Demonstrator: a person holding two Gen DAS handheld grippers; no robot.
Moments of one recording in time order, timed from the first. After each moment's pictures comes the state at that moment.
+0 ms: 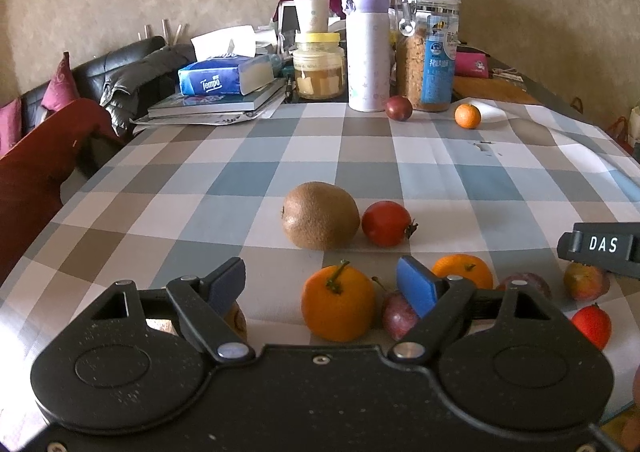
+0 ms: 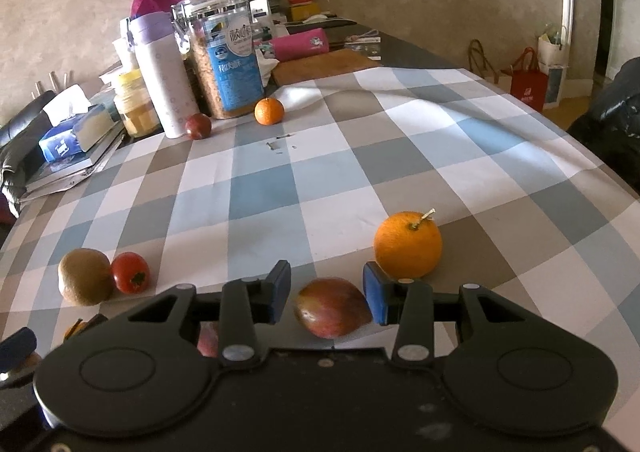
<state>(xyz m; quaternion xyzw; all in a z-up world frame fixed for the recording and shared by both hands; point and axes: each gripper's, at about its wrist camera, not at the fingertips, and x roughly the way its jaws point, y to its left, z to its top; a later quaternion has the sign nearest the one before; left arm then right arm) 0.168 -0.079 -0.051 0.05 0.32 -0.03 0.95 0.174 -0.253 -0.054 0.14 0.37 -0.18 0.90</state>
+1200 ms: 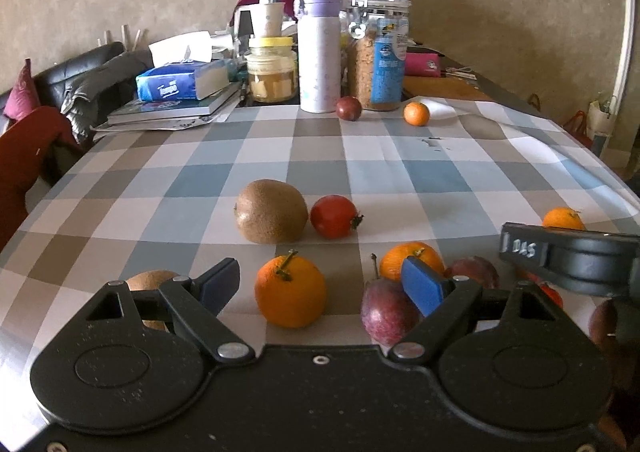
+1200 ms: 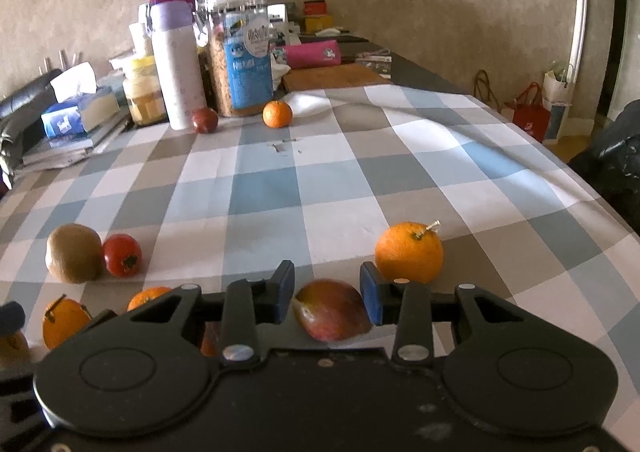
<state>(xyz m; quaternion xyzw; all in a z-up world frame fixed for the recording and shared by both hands) 0.154 -0.085 -0.048 0.04 0.32 -0.11 0.94 0.172 -0.241 -0.060 0.08 0.35 -0.17 0.92</state>
